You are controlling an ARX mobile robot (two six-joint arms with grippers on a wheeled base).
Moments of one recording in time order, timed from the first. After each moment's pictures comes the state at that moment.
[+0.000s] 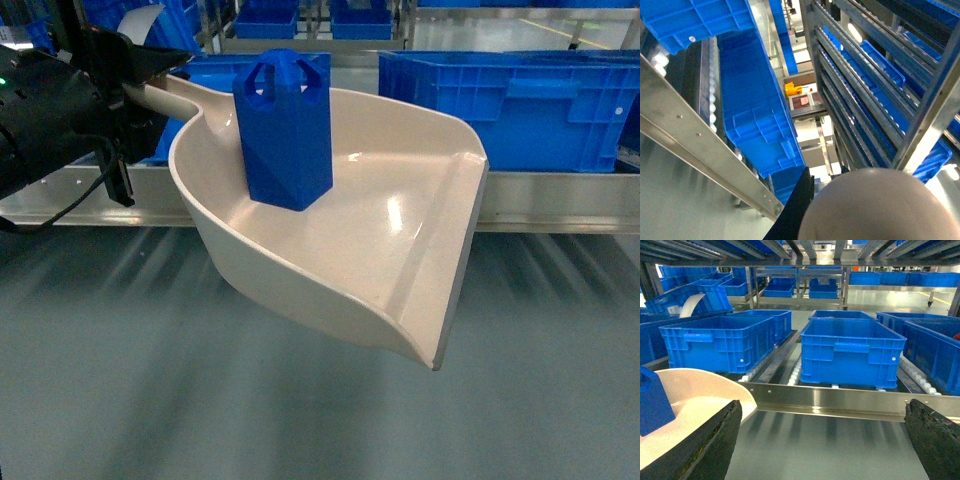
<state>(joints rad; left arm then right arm) -0.12 1.95 0.85 1.28 0.32 -1.41 0.14 0.66 0.34 0.40 0.04 -0.01</state>
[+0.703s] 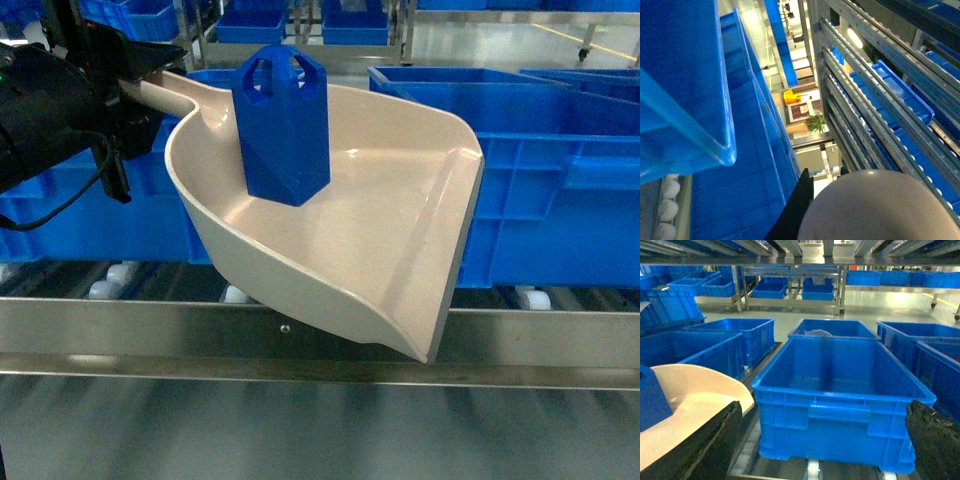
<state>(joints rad) -0.12 1.95 0.86 1.28 0.31 -1.41 0.14 0.66 0.34 0.40 0.04 -0.01</state>
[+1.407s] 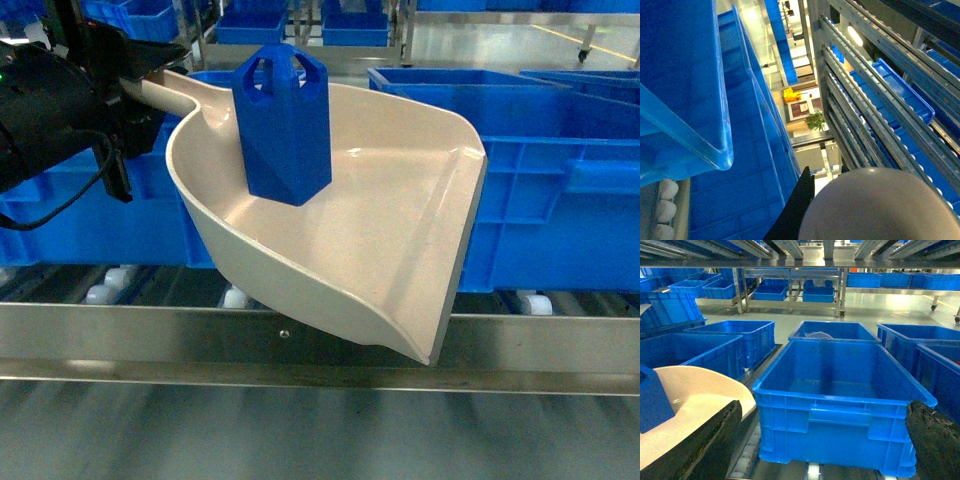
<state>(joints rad) -0.12 1.95 0.86 1.28 0.32 -1.41 0.14 0.66 0.34 0.40 0.04 -0.01</state>
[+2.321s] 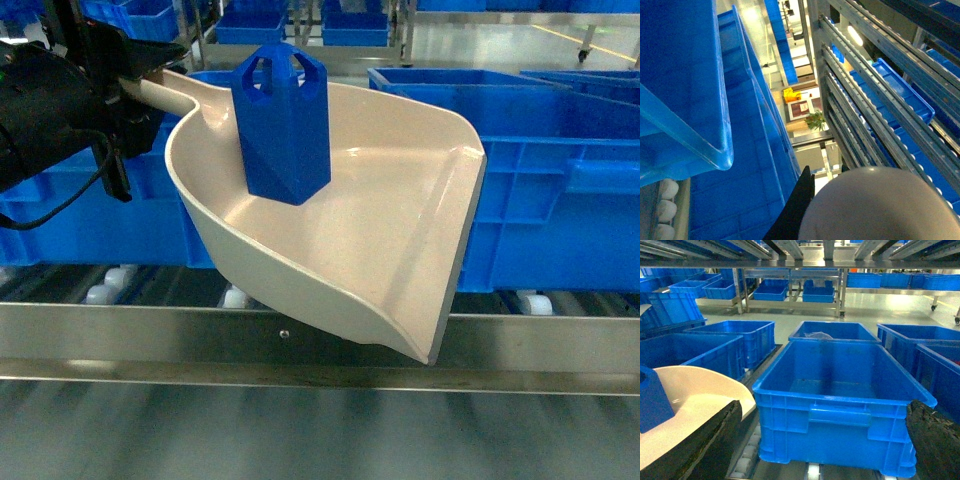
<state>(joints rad) -0.12 1.95 0.86 1.28 0.32 -1.41 0.14 0.66 0.34 0.40 0.04 -0.01</state>
